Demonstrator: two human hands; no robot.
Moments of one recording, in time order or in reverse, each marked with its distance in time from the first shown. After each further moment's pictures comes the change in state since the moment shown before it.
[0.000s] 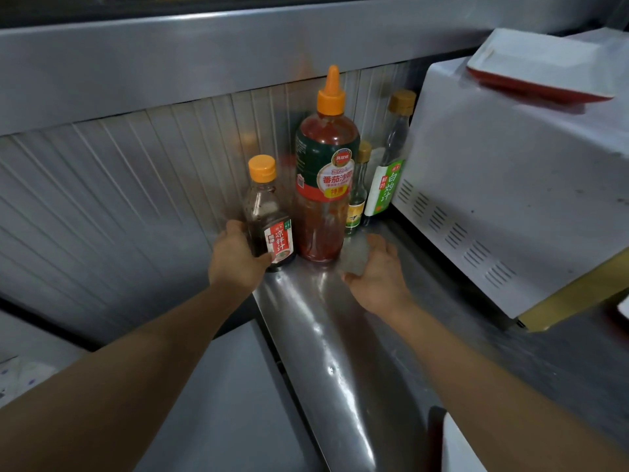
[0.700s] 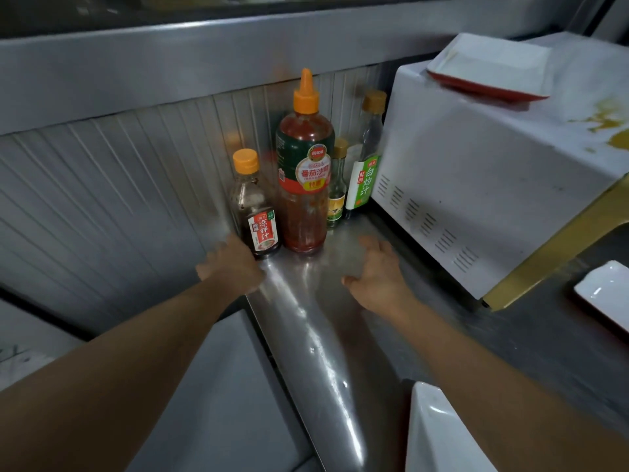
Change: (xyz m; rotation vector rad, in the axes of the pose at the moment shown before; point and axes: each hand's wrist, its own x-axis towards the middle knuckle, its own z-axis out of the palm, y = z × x) left_hand -0.026 0.027 -0.011 0.413 -0.344 -0.164; right_hand -0.026 0.012 -0.031 -0.142 -0.080 0.007
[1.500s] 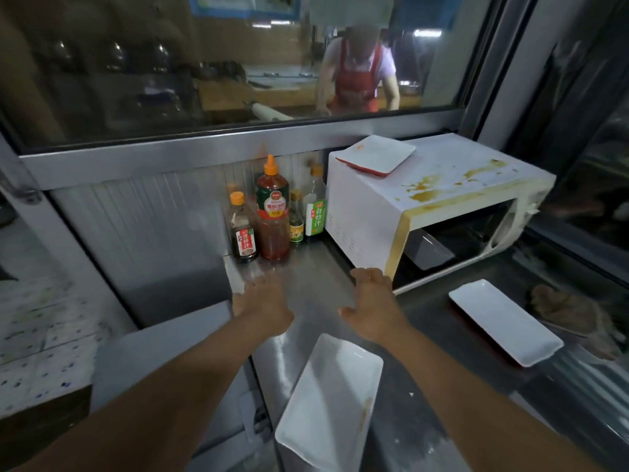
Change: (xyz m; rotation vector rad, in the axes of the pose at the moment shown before) left_hand -0.265 0.102 -0.017 0.195 0.041 0.119; right_hand -0.183 0.046 -0.166 -0.151 -0.020 -0.210
